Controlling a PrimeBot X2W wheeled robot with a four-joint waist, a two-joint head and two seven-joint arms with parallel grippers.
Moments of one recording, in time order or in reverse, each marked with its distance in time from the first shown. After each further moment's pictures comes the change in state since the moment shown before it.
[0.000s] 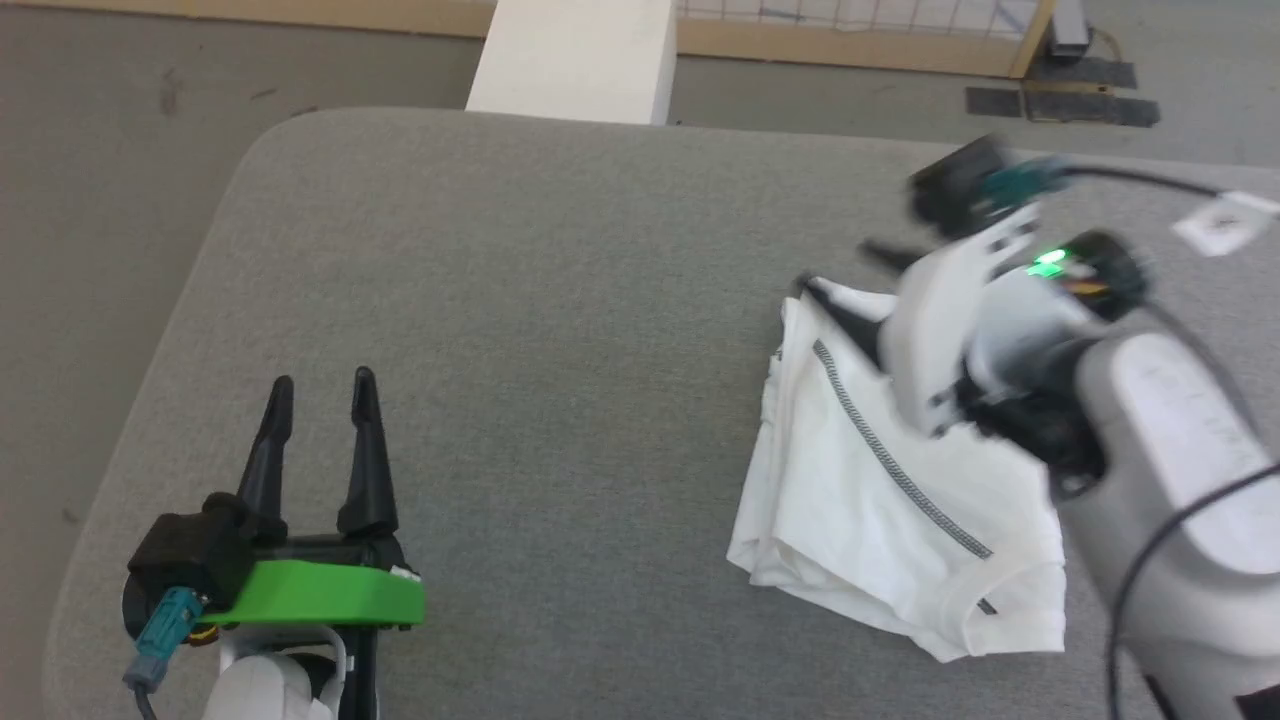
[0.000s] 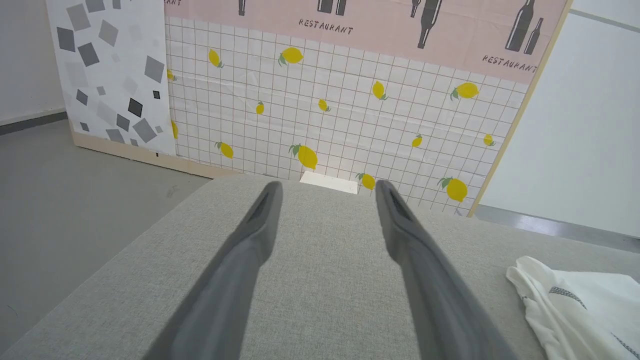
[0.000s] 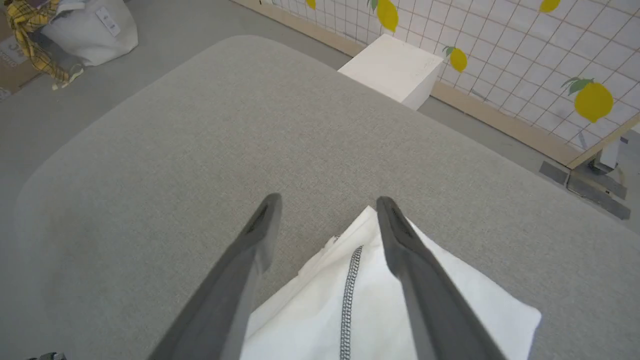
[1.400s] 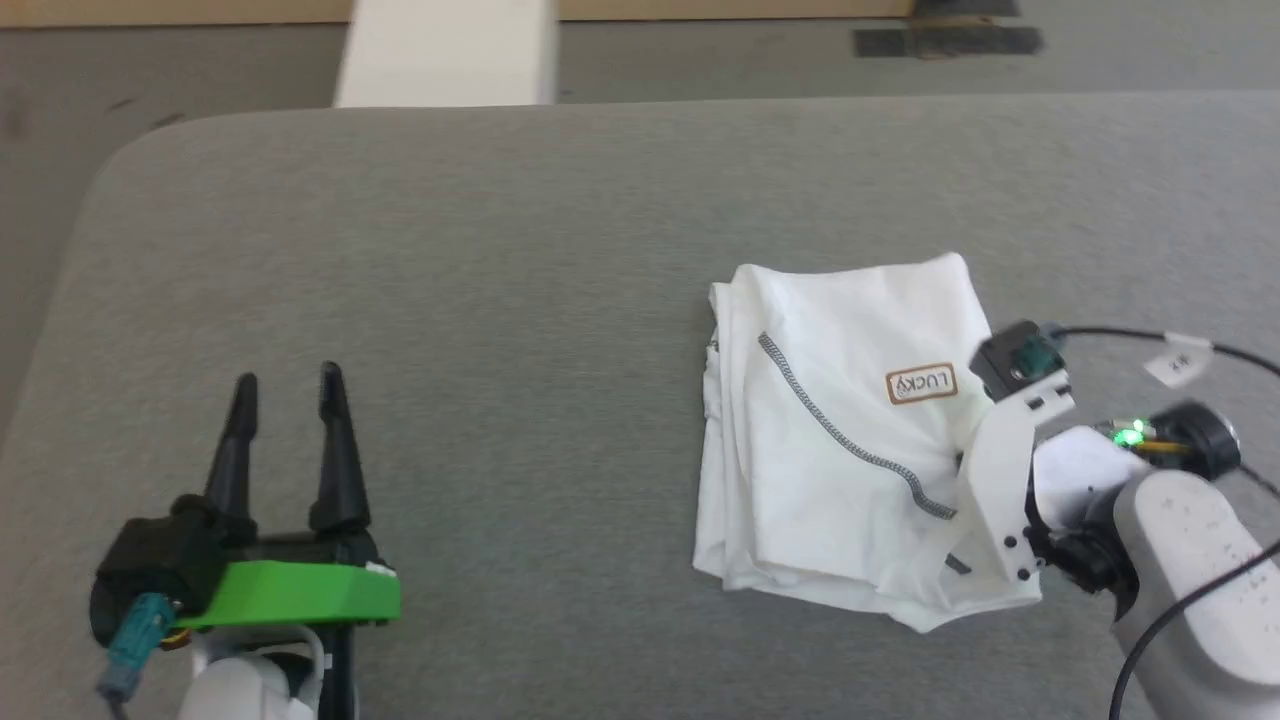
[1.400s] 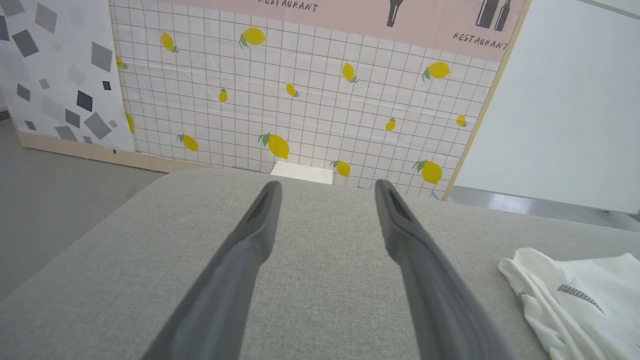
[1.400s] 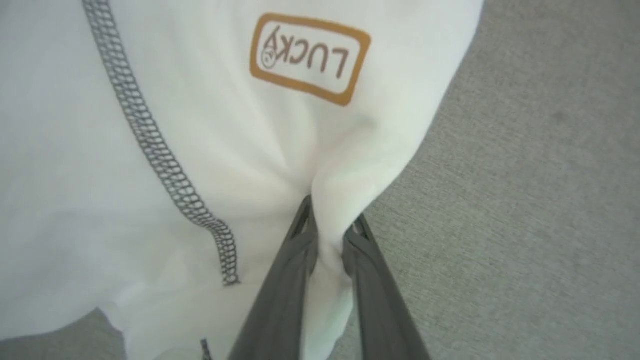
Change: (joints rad) left arm 0.008 -0.001 0.039 -0.028 0.024 0.009 -0.001; right arm 0.232 -0.081 -0.089 0.087 -0.225 0.000 0.142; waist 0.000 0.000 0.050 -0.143
